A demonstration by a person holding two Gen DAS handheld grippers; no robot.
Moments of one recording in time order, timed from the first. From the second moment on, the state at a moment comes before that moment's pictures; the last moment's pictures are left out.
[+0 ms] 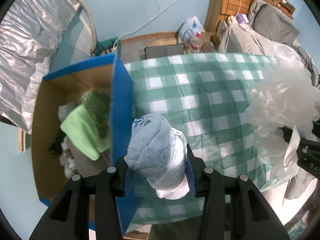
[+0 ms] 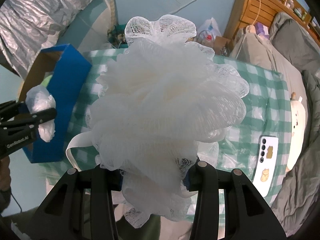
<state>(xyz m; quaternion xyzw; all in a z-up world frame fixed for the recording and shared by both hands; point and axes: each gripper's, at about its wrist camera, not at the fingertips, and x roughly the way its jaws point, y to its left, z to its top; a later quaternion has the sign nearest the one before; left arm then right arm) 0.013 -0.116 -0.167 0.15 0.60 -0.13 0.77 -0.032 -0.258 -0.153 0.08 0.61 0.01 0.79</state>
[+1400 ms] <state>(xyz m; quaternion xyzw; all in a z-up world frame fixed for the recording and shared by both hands) 0.034 0.085 -0.147 0.05 0.61 -0.01 0.79 0.075 -0.055 -0.092 0.00 0.56 0.16 0.81</state>
